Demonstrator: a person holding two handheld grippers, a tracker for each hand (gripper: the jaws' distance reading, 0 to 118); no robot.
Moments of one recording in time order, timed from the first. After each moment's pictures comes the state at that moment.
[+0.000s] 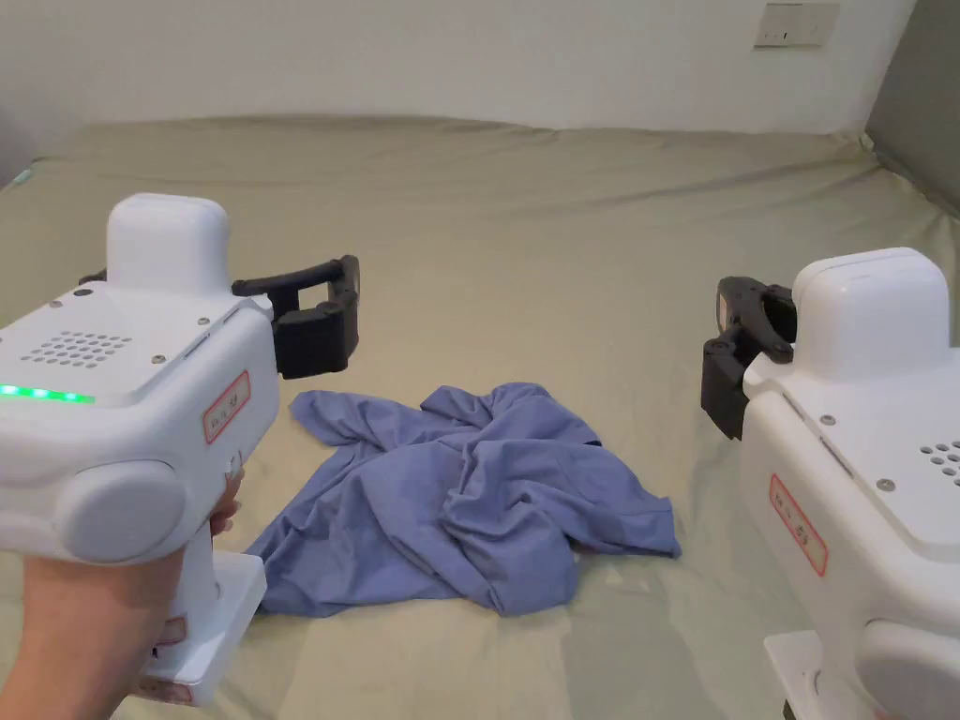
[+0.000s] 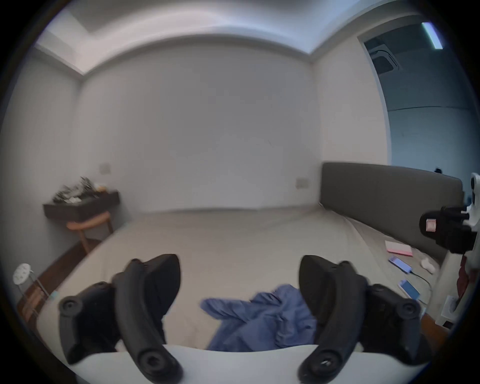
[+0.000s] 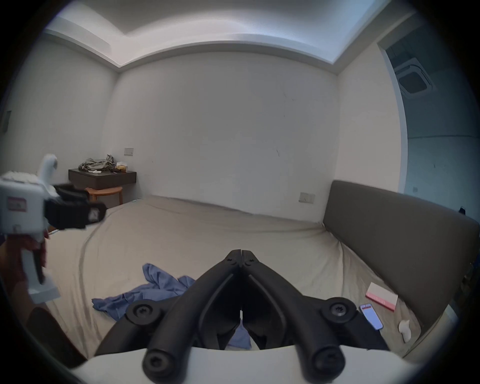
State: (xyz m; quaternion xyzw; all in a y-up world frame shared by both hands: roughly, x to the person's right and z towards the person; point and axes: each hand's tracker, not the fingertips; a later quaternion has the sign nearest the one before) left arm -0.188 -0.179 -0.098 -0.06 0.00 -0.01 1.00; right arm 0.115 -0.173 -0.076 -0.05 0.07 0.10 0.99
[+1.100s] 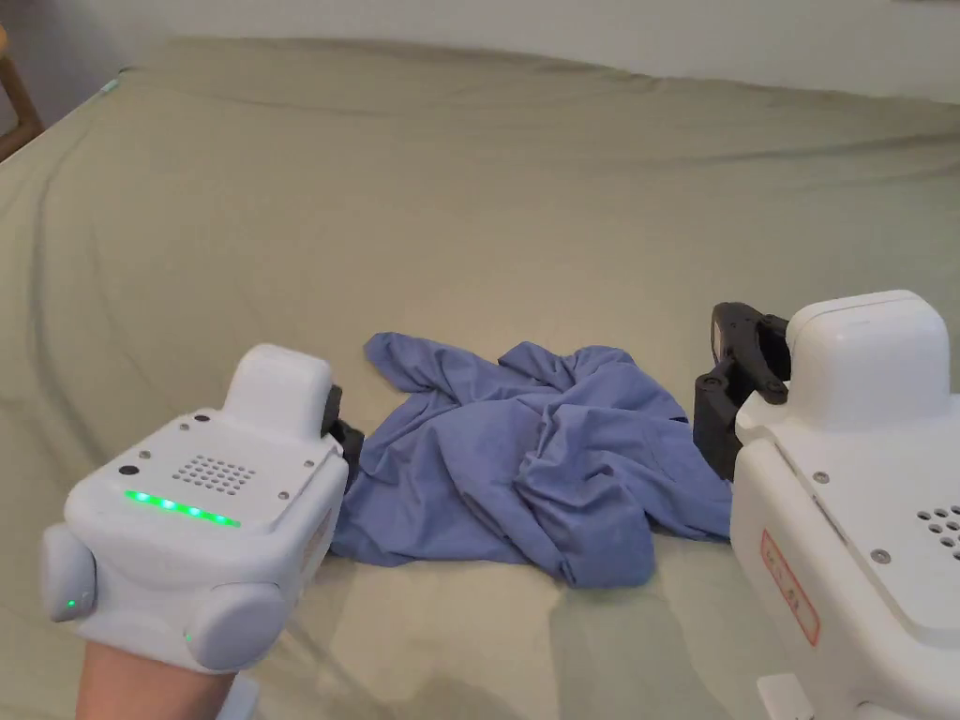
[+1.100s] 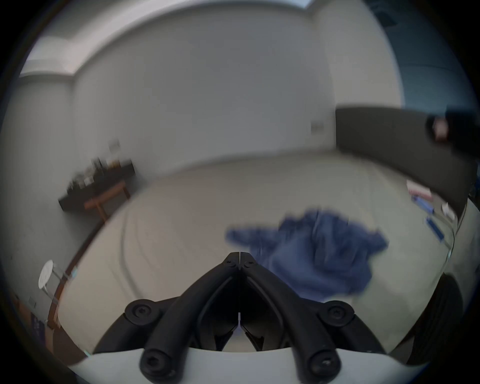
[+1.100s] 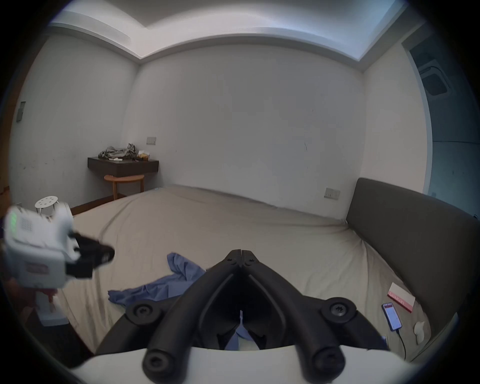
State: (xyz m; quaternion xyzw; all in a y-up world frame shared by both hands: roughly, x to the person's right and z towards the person) left arm -0.224 -0.332 -0.106 -0.29 0.01 -0.06 0.95; right arm 0.064 -0.223 -0.086 -0.09 0.13 0.11 0.98
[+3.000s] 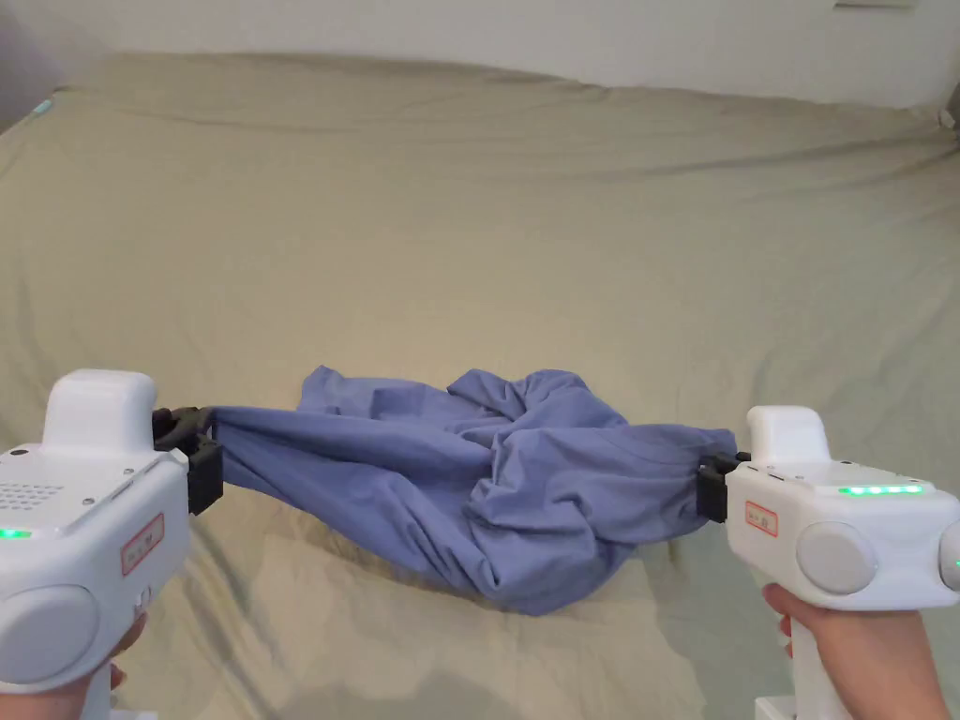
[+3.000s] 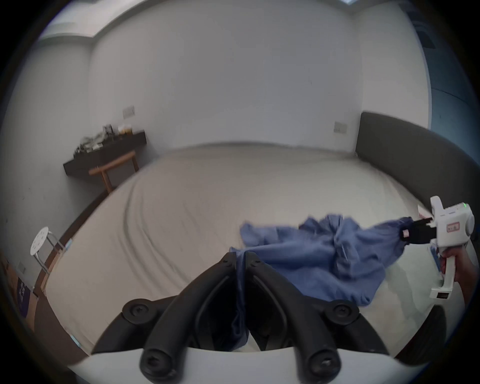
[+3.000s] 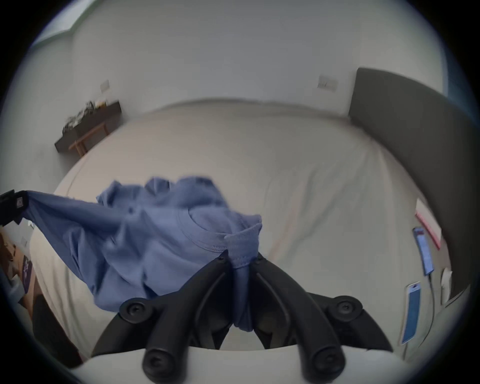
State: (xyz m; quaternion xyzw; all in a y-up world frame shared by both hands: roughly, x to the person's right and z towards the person) left arm -0.264 -0.289 -0.123 -0.24 0.06 0.01 0.97; right arm 0.183 -0.343 -0.239 -0.34 0.08 0.04 0.94
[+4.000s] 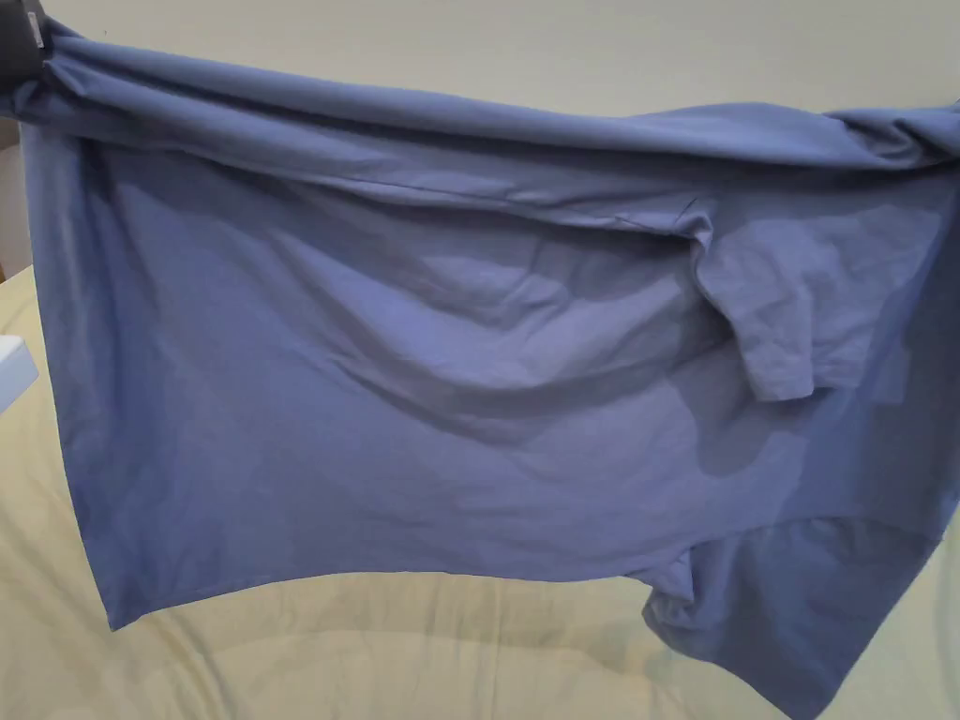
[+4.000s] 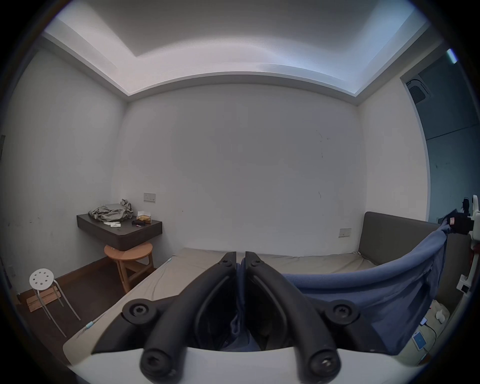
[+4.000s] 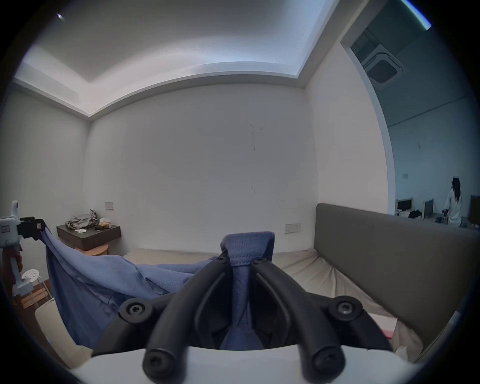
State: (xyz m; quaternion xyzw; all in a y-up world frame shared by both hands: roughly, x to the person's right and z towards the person) left arm -0.335 -0.013 -0.138 0.01 0.08 0.04 1.00; right arm 0.240 0.005 -0.183 0.01 0.04 0.00 1.00
